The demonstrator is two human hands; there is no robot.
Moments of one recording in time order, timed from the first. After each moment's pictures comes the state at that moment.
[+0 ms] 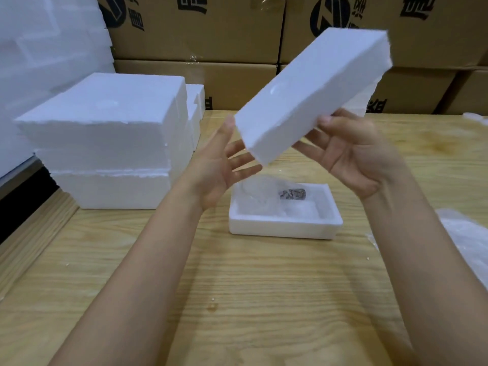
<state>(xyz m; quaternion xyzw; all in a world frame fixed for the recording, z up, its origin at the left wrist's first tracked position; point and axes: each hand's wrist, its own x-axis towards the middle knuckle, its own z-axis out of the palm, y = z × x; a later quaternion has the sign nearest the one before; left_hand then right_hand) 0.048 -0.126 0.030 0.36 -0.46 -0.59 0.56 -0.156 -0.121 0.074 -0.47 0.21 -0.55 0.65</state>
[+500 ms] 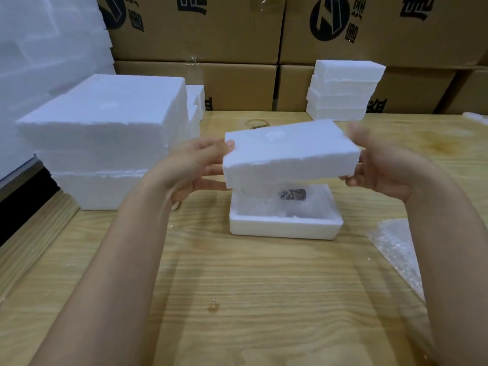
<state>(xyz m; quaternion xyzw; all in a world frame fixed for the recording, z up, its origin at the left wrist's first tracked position) 0.087 -0.126 0.040 0.47 -0.53 -0.55 0.45 -0.220 -0.148 0.054 -0.54 0.50 -0.38 0.56</state>
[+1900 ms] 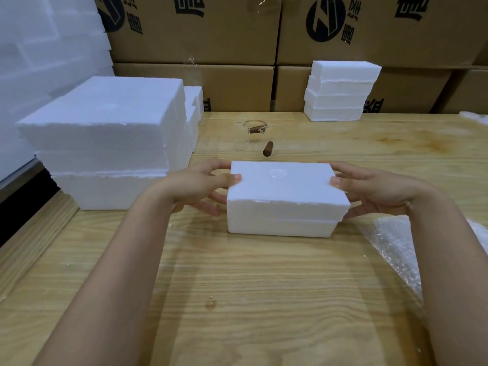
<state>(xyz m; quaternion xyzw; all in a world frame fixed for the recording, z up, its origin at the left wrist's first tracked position) 0.086 -0.122 0.025 0.57 -0.60 -0.50 0.26 -0.244 -0.144 0.023 -0.61 0.47 -0.21 0.60</state>
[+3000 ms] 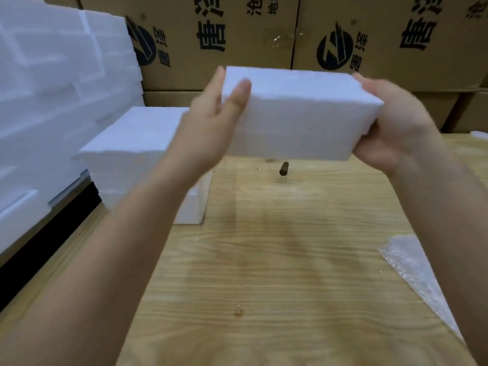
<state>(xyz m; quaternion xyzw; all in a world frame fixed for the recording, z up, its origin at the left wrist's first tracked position) 0.078 -0.085 0.127 0.51 -0.66 -0.20 0.51 -0.149 -0.113 0.141 -0.43 0.33 -0.60 0.58</state>
